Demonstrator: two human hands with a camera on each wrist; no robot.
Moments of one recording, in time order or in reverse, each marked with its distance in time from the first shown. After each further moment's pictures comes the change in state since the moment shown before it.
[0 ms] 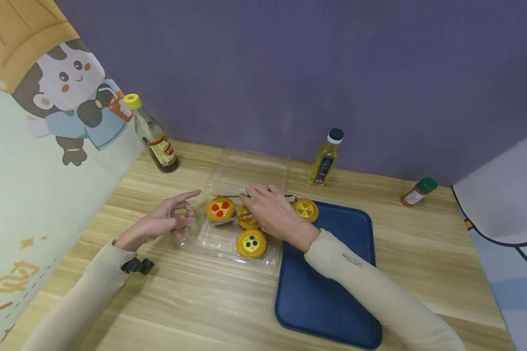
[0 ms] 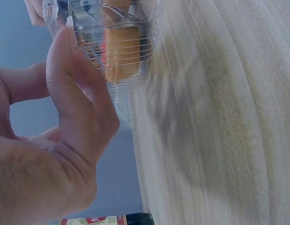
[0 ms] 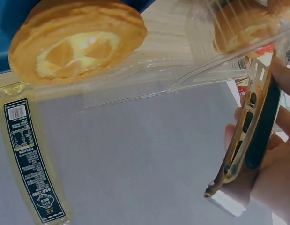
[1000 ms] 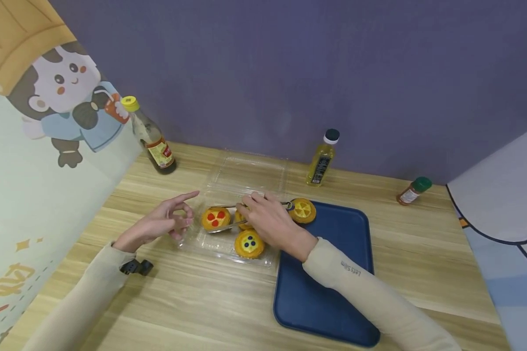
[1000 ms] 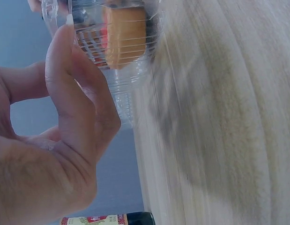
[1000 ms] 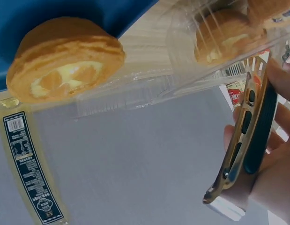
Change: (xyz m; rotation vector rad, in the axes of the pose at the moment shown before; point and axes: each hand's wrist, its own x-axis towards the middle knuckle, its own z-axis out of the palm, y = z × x) left_hand 0.003 0.001 0.006 -0.007 0.006 -0.012; right_hand -0.013 -0.012 0.000 0.003 0.030 -0.011
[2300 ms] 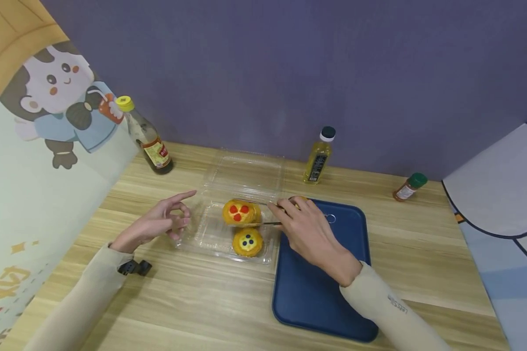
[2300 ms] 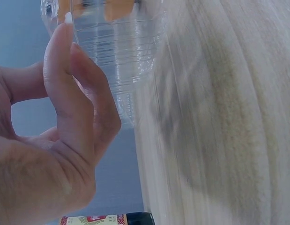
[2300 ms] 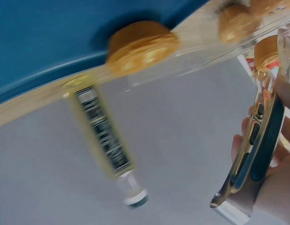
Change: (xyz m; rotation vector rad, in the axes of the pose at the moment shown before) left_hand 0.001 -0.002 -0.002 -0.022 -0.002 -0.005; right_hand -0.080 0.018 -0.024 0.059 0.200 0.158
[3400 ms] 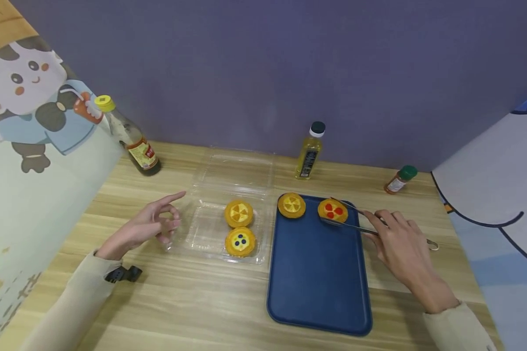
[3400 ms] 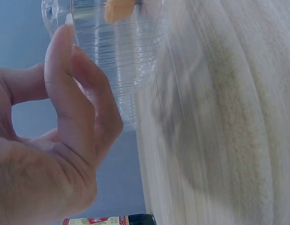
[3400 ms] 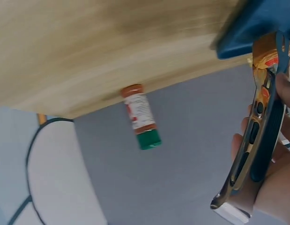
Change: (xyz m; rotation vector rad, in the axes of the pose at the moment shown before) left_hand 0.015 0.012 0.020 -0.006 0.031 -0.006; right_hand -0.151 0.140 -0.040 -0.170 -0.012 0.242
